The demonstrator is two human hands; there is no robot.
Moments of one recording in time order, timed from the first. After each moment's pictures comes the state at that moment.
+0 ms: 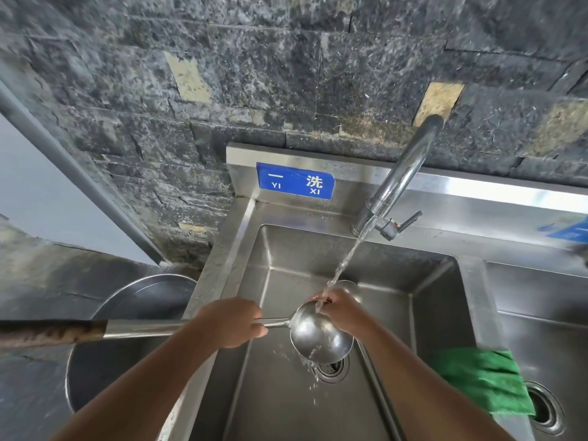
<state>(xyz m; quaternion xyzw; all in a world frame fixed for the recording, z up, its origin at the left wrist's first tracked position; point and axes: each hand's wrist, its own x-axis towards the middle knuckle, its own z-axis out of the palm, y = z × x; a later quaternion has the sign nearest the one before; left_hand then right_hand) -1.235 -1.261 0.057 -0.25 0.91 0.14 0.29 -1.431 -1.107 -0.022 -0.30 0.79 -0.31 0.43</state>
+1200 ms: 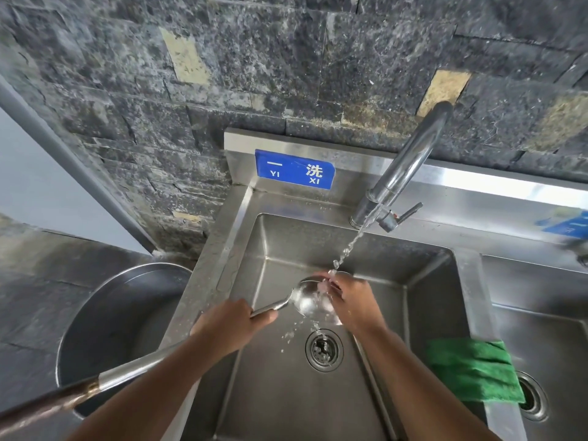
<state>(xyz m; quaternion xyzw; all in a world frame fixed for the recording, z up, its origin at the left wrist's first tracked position) -1.219 -1.239 0.031 -0.40 0.87 0.24 0.19 -1.419 -1.083 0.012 -0.41 0.83 -0.33 0.16</state>
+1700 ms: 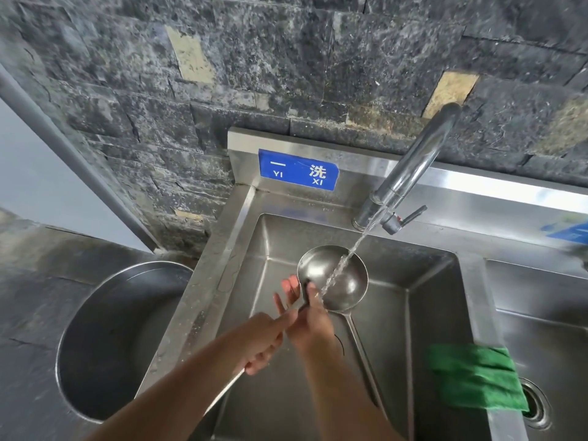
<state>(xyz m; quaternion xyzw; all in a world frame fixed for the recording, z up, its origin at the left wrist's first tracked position) -1.244 -1.203 0.036 -0.47 0.60 0.60 0.24 -1.341 -1.139 -0.013 0.27 0.31 -0.78 0.48</state>
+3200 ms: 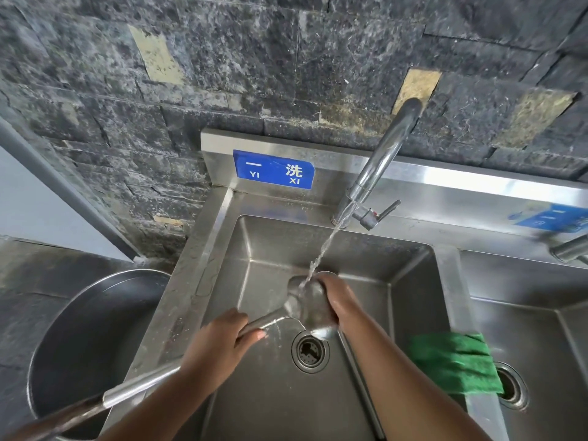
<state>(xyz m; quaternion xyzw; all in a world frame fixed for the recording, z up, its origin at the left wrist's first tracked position) -1.204 -1.207 0.004 -0.30 0.92 0.26 -0.01 -1.436 -1.099 -0.021 -0.02 0.80 -0.43 0.43</state>
